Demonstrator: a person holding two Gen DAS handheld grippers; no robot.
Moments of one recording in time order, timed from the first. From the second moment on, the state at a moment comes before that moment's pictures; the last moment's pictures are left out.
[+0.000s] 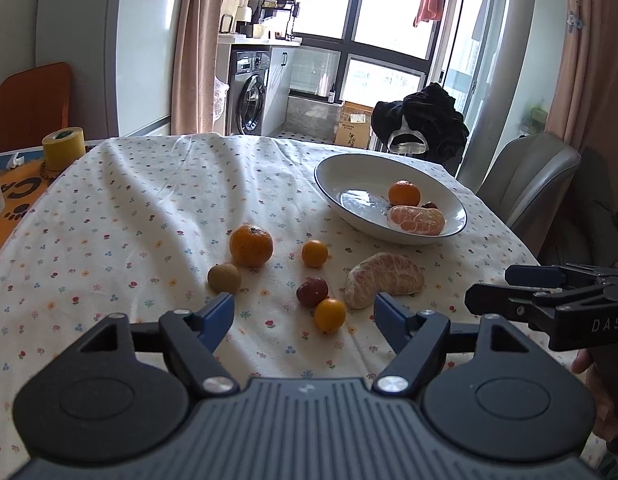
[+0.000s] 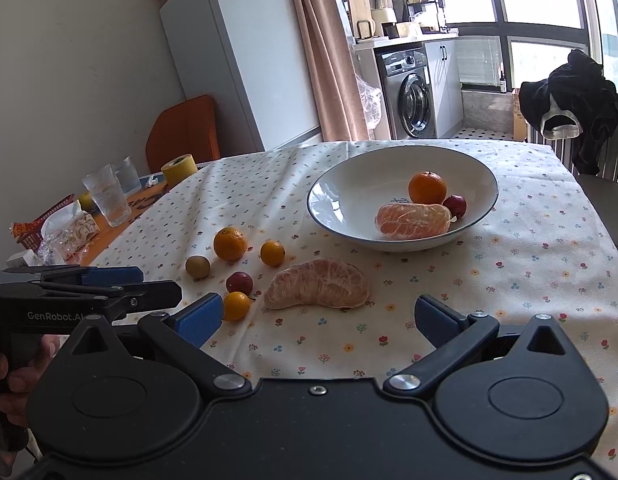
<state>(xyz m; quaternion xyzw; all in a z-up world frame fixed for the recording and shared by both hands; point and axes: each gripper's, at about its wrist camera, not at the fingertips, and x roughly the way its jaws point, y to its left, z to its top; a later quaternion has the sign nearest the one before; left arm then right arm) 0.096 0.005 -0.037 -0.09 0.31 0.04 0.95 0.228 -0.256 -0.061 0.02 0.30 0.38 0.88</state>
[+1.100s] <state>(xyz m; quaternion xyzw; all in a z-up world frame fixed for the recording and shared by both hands) 0.138 0.022 -0.075 -0.13 0.34 0.02 0.93 0.260 -0.203 -0.095 -0.03 0.33 0.36 0.87</state>
